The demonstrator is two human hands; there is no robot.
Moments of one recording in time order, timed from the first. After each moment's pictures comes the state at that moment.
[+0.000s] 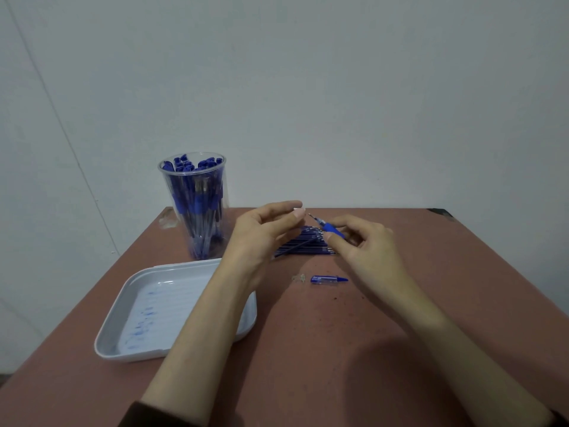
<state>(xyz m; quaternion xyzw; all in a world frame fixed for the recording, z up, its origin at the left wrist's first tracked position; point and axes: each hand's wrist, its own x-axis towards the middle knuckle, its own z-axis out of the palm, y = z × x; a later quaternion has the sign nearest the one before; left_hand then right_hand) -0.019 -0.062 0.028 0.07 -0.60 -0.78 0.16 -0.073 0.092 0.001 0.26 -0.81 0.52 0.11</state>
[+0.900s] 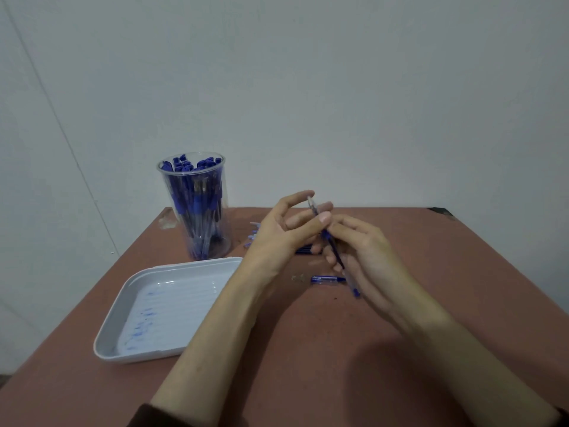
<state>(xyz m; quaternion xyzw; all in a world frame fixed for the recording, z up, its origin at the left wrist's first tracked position) -0.023 -0.045 0.021 -0.05 -0.60 -0.79 0.12 -0.056 0.081 0.018 0.21 -0.60 0.76 -0.14</state>
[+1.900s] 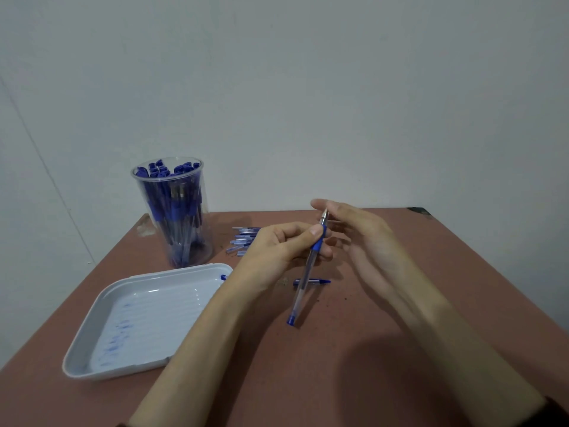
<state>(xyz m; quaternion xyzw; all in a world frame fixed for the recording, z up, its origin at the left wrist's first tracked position) -0.018 -0.034 0.020 -0.07 -0.68 -0.72 0.06 -0.066 0.104 0.033 0.20 -0.61 0.76 -0.11</state>
